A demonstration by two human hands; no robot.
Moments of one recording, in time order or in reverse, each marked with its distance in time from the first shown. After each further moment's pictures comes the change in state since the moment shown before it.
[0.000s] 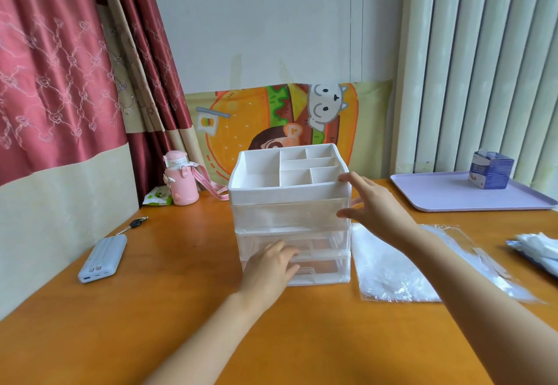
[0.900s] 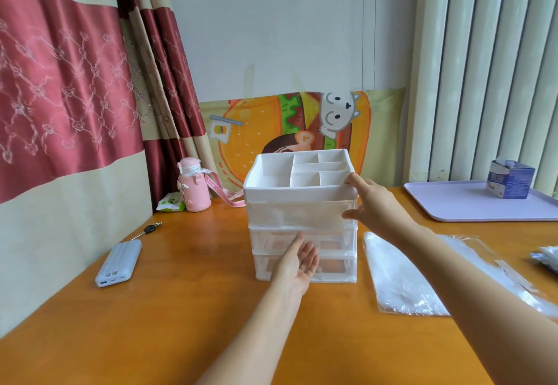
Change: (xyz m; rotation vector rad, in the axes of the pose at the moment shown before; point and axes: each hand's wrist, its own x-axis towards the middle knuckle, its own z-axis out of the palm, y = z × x) left_hand 0.036 0.025 -0.001 -1.966 0.199 -1.201; right_hand 0.030 -0.012 0.014 -0.143 -0.035 0.048
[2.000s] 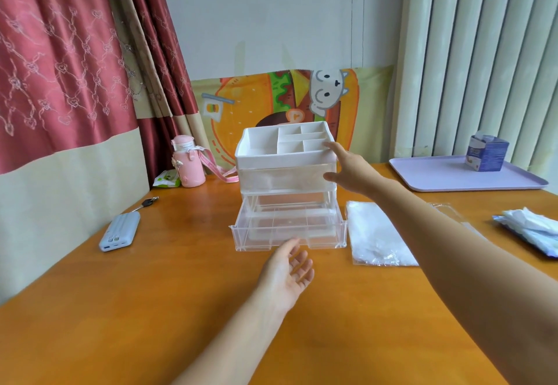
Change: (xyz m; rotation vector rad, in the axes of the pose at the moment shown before) left_hand -0.088 -0.043 -0.030 0.211 0.012 -0.022; right_hand 0.002 0.002 -0.008 0.062 -0.104 0.062
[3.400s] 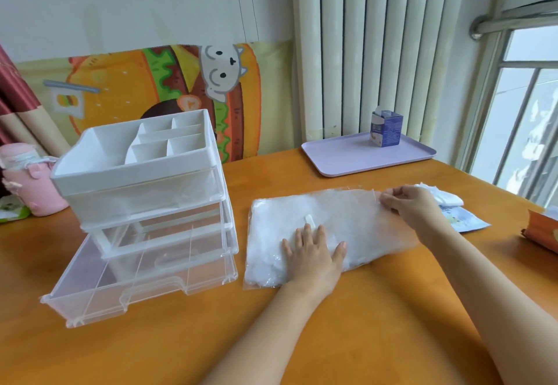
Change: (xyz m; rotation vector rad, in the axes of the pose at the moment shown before) left_hand 0.129 -0.134 0.160 1.914 -0.269 0.603; right_hand -0.117 0.239 -0.041 0.549 0.441 0.689
